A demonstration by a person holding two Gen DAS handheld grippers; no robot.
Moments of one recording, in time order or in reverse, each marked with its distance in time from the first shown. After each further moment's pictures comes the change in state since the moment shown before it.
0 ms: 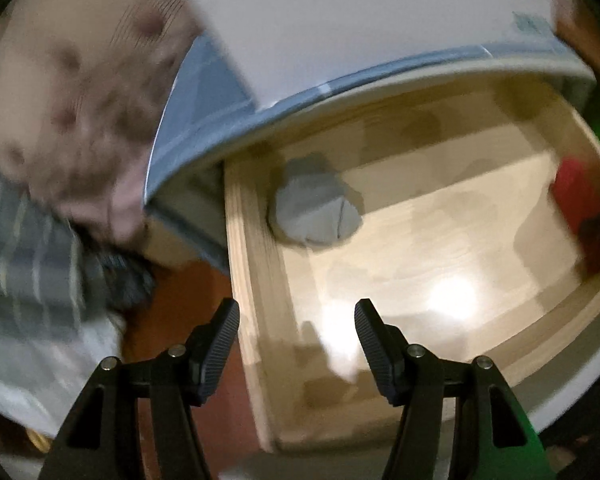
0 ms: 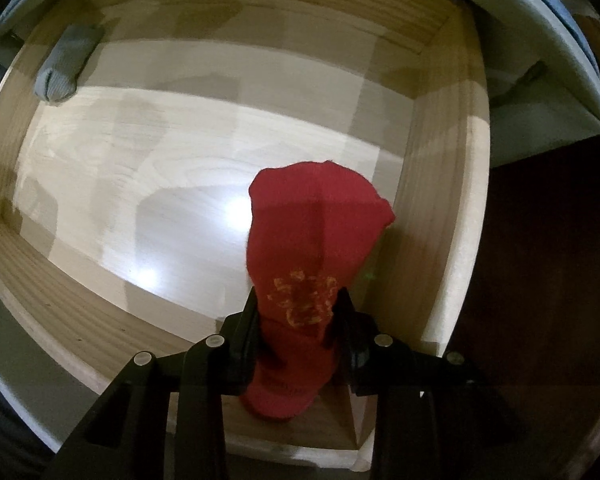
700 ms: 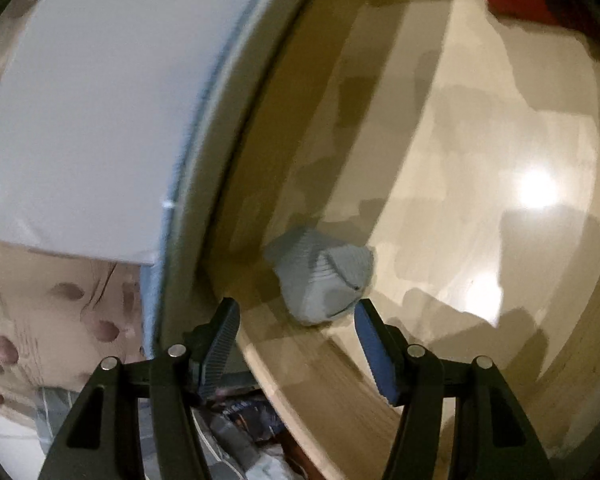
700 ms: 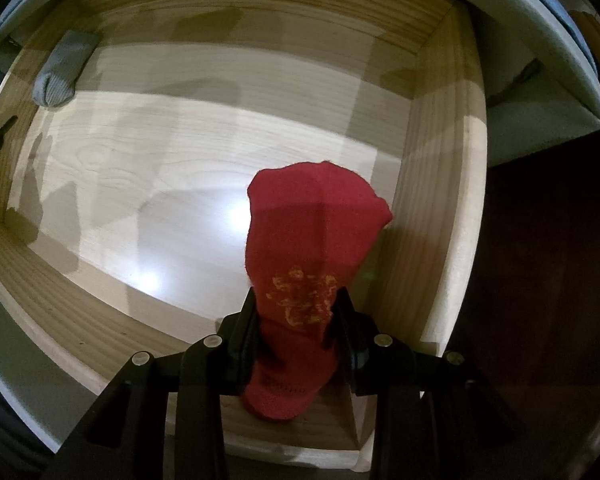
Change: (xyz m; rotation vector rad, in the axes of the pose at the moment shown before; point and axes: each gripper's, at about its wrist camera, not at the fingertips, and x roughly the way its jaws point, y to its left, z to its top) left arm 0.054 -0.062 -0.003 0.699 -0.198 0.283; right arm 0.010 -0.012 0.035 0.008 -0.001 0.003
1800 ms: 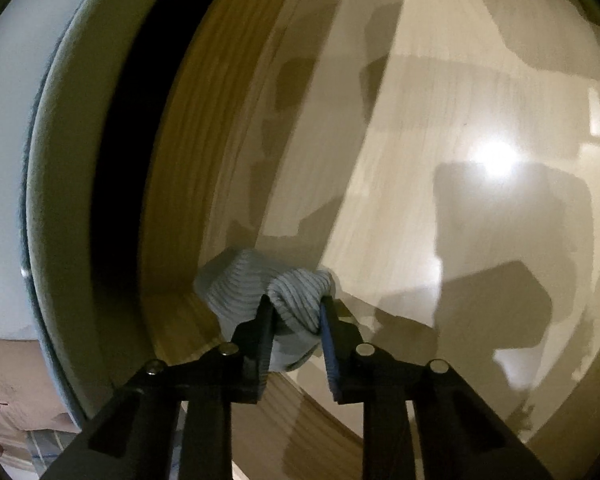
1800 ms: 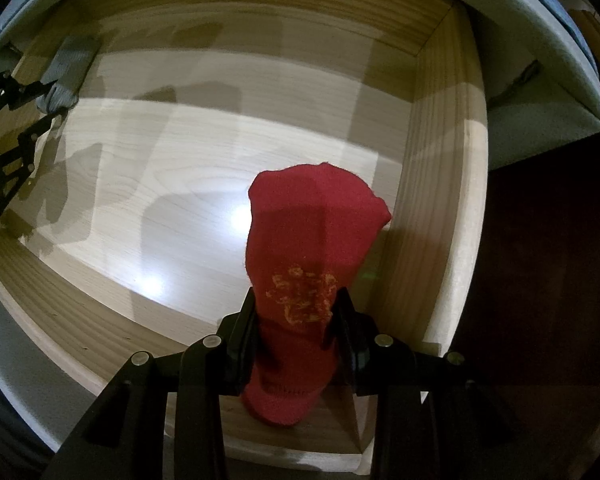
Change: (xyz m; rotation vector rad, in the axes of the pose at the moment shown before) left arm 0.042 -0.008 0.026 0.086 0.031 -0.149; right arm 0.016 -0.022 0.022 0.008 -0.010 0.019
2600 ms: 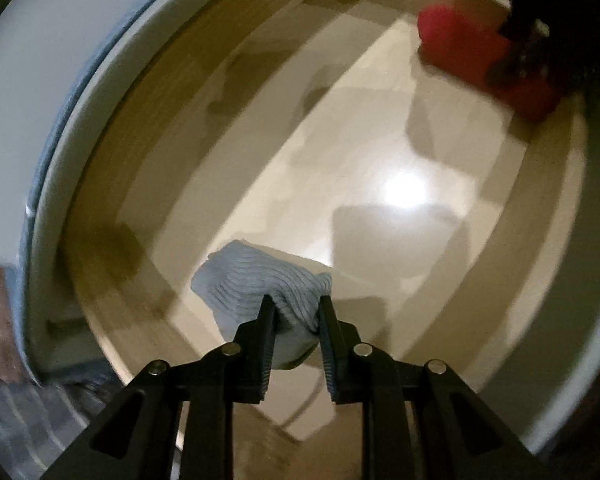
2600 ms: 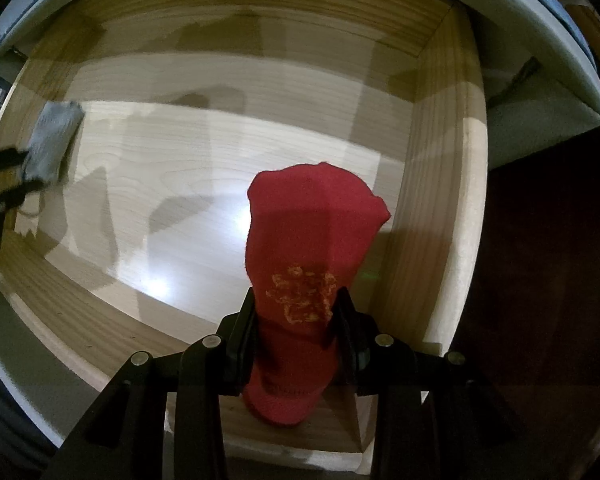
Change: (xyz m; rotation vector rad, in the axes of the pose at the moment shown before) left arm -0.053 0.043 0.009 -0.285 0.066 -0.499; right arm 0.006 -0.015 -0.002 0.012 -0.010 0.025
